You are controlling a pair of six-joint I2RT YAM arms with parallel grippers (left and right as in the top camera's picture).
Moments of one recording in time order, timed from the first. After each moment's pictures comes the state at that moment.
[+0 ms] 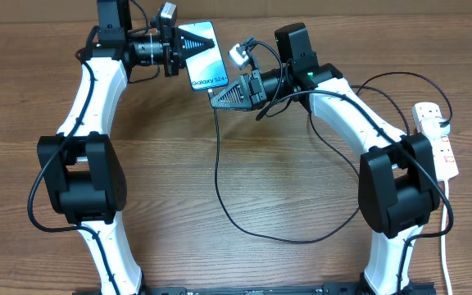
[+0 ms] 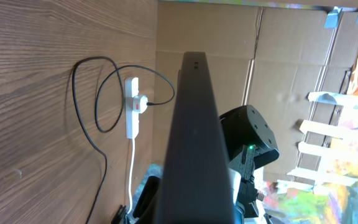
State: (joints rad) left arm 0.01 2.16 1.83 -0.43 1.36 -0.86; right arm 0.36 2.07 1.62 -0.31 -1.45 0.44
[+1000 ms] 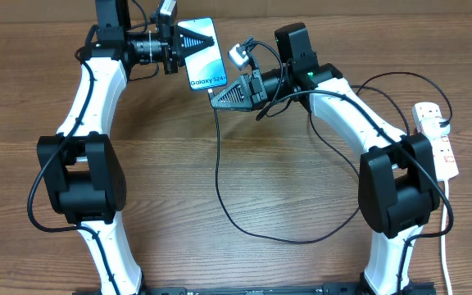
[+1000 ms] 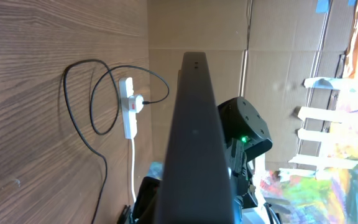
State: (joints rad) left arm 0.01 2.16 1.83 -0.38 1.40 -0.84; right arm 0.36 2.07 1.62 -0.30 -1.47 0.46
